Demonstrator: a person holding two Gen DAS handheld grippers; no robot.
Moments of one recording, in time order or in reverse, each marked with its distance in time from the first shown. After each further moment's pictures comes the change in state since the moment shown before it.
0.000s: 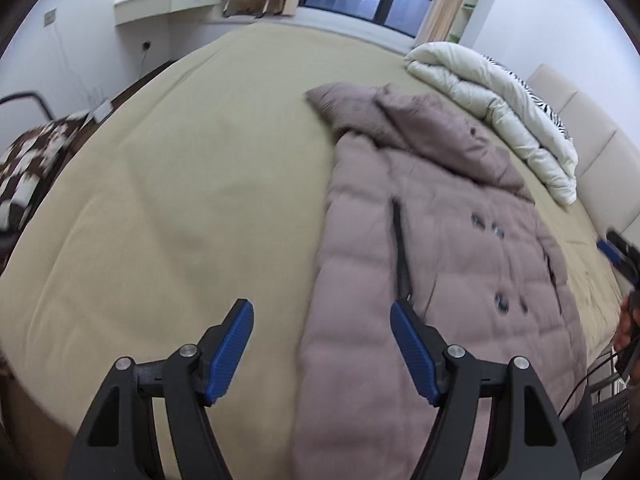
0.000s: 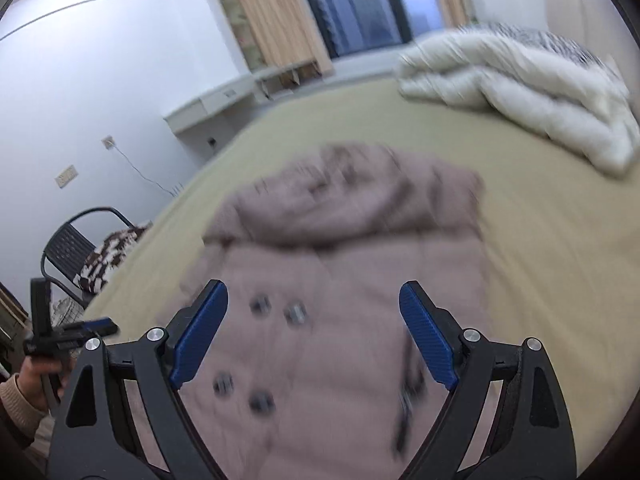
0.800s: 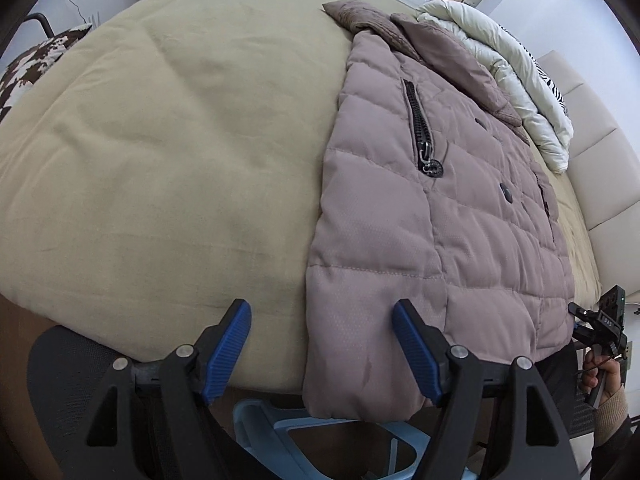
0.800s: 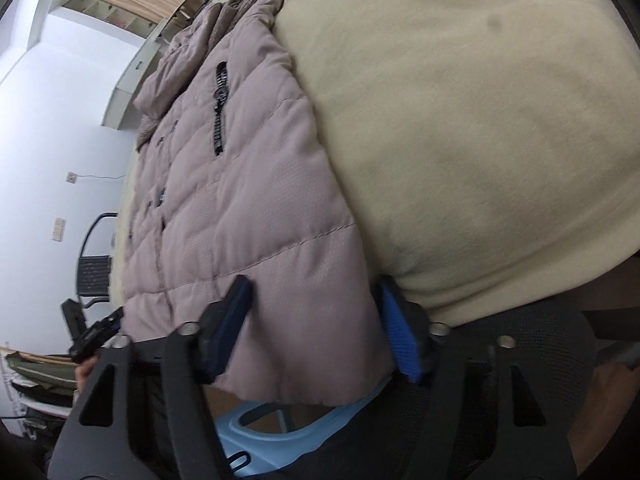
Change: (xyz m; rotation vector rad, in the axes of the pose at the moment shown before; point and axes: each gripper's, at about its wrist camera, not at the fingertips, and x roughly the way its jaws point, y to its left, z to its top) left arm 0.016 0.022 -0.085 -0.077 0.212 -0.112; right arm -0.059 -0.161 -0.252 0.505 0.375 0.089
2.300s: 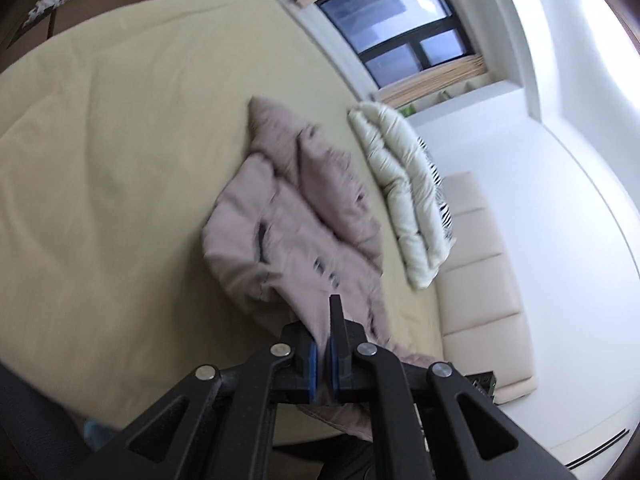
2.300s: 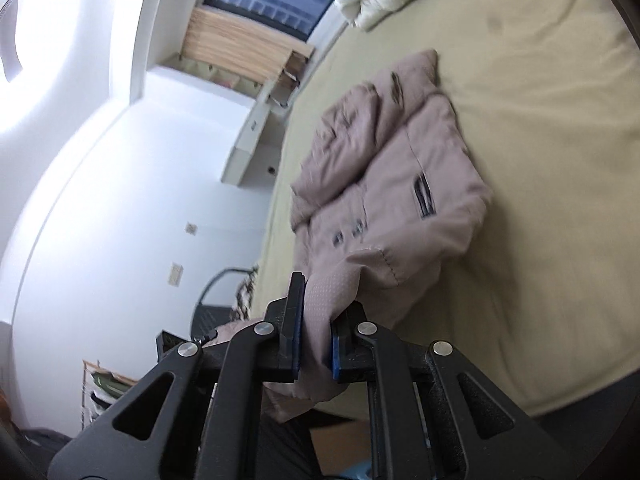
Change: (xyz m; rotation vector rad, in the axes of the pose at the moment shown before) left arm -0.098 -0.015 0.099 -0.294 -0.219 -0.513; right arm -0.073 0.126 0.086 -0.002 -0.240 0.441
